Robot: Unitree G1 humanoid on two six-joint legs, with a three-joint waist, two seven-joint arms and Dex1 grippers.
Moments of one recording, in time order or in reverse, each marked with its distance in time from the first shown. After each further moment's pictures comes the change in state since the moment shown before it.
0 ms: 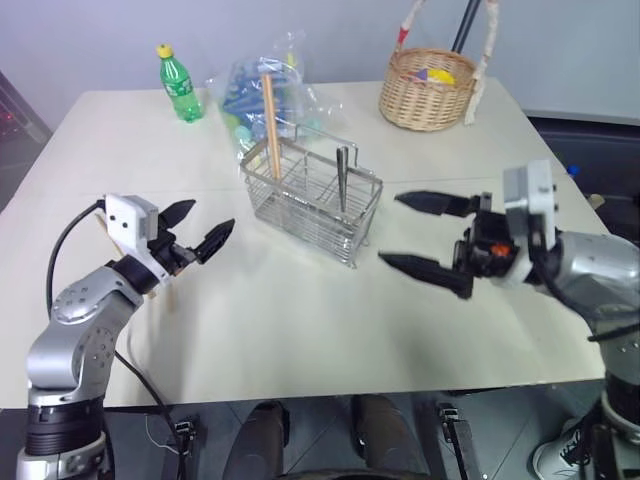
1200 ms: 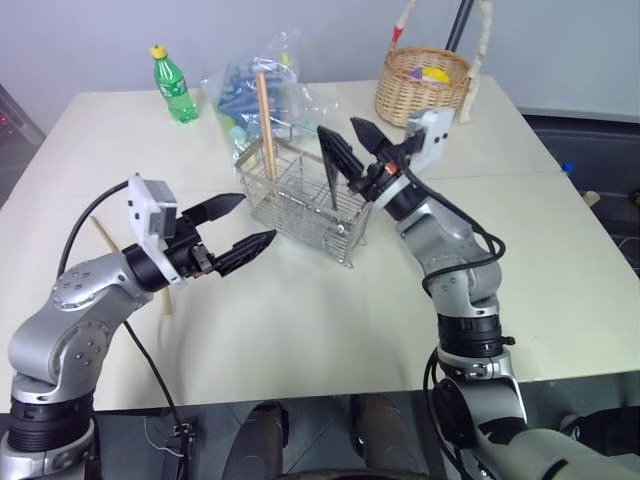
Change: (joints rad) left arm -0.084 0.100 -0.039 -0.177 -0.220 0.139 -0.154; right arm -0.353 0.719 0.174 0.489 -0.335 -0.240 -0.539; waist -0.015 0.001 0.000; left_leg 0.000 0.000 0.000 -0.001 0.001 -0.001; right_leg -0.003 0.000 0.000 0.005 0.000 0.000
